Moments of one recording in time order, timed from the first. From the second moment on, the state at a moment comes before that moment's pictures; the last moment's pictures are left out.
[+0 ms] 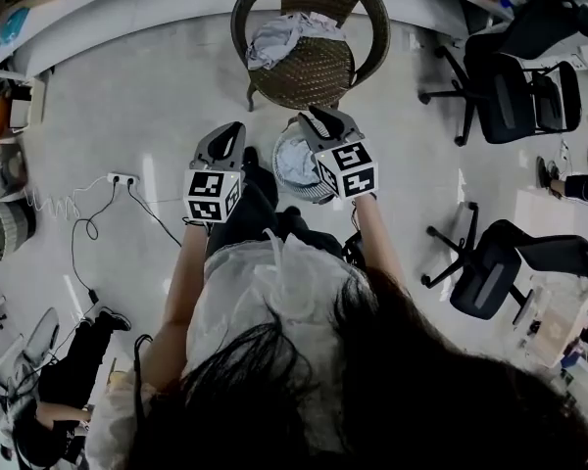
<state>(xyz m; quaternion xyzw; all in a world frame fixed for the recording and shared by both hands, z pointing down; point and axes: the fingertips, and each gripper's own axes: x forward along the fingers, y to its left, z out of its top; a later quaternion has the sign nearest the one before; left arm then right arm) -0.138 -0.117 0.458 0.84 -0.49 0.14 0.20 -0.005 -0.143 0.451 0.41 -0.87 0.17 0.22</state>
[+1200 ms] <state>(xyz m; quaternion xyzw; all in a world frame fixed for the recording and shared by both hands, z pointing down) -0.218 -0.335 0.609 0.85 -0.44 0.18 0.24 -0.050 -0.389 0.693 0.42 -0.76 0.38 0.32</state>
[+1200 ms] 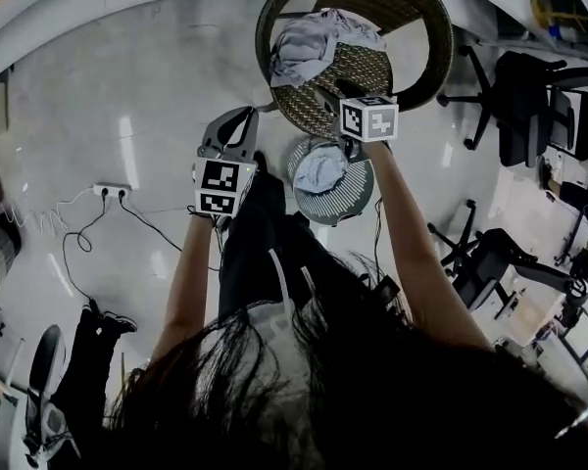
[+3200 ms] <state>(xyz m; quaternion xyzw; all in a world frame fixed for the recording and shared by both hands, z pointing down) -0.212 -0.349 0.702 0.86 -0.37 0.25 0.23 -0.046 -0.456 0.820 0.46 -0.68 0.55 0.16</state>
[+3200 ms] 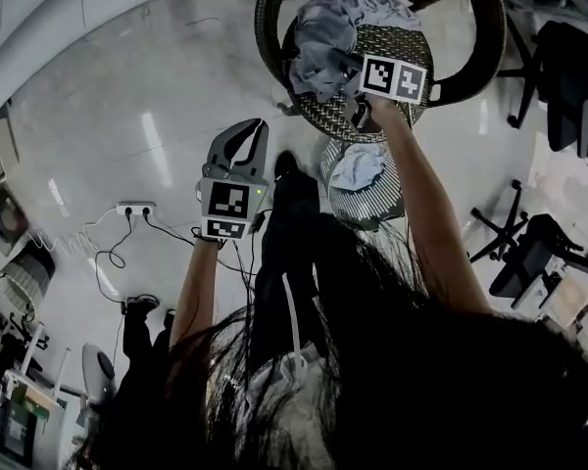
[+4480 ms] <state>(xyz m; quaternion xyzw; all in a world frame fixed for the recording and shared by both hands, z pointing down) -0.123 -0.240 0.538 0.87 -0.41 0.19 0.22 0.002 -0.232 0.521 0.43 -0.75 0.50 -0.02</state>
